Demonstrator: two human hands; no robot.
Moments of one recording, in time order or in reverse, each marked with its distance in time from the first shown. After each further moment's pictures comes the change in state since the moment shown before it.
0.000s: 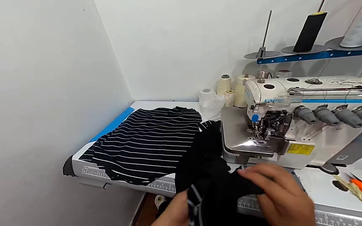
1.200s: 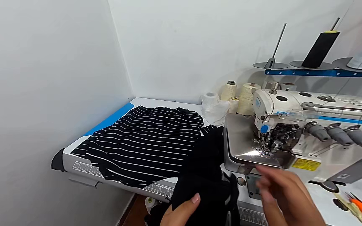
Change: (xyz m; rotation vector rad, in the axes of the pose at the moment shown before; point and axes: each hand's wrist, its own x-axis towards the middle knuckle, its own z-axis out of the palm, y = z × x) left_hand -0.024 0.024 0.045 0.032 0.316 0.247; right_hand 0.021 -0.027 -0.010 0.203 -0.214 0.309
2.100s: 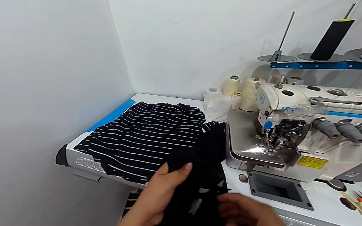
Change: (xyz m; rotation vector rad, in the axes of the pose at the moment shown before) left_hand 0.039 0.052 0.005 0.343 0.029 -0.020; right_hand -0.011 -0.016 0.009 0.386 -0.523 0.391
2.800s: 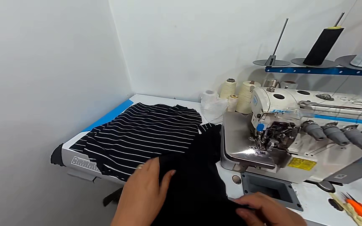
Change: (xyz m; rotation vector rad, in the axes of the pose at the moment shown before) left_hand -0.001 -0.026 -0.039 1.502 0.374 0.607; right_hand -0.012 -0.003 -0.022 -0.201 0.256 -0.341
